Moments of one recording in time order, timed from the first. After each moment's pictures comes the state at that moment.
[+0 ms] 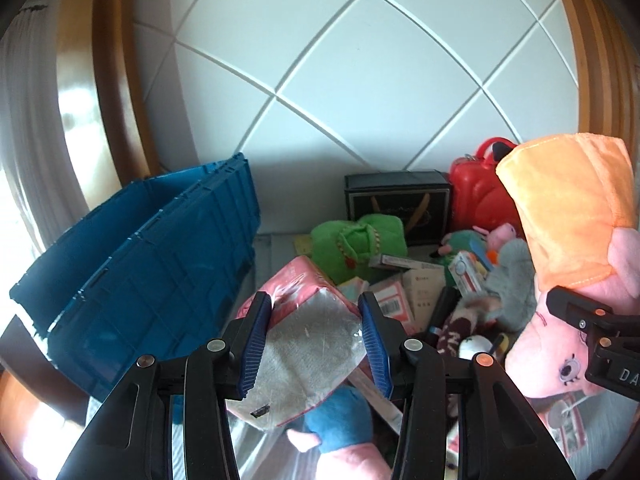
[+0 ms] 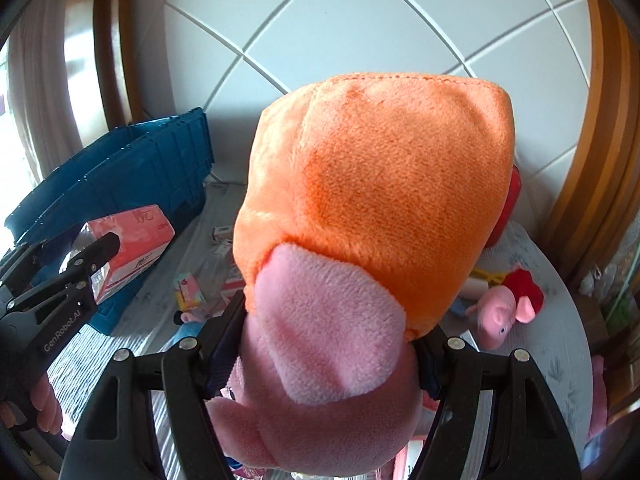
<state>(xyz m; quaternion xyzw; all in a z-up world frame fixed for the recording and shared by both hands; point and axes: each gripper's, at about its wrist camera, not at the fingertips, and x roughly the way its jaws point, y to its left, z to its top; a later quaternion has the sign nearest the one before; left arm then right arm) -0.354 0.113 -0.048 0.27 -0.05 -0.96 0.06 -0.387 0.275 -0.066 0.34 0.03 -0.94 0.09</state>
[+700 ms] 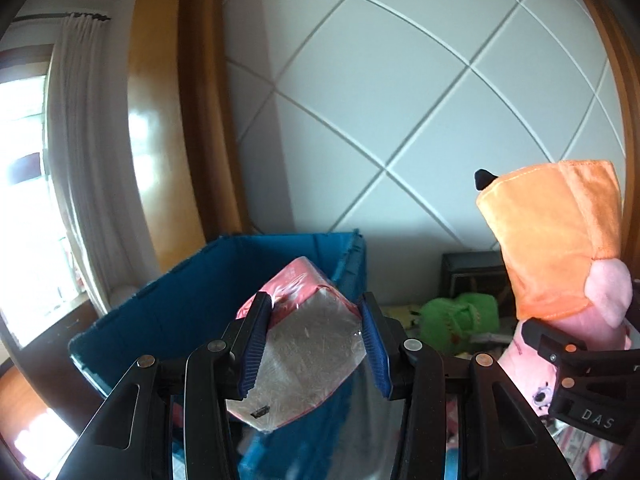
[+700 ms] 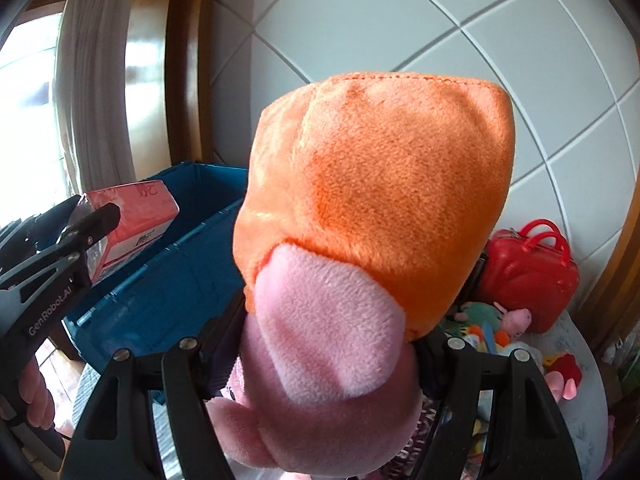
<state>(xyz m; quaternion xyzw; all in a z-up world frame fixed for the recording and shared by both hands) -0.338 -0.090 0.041 0.17 -0.04 -0.98 0.13 -0.393 0.061 0.019 0.25 0.06 -0.95 0.16</state>
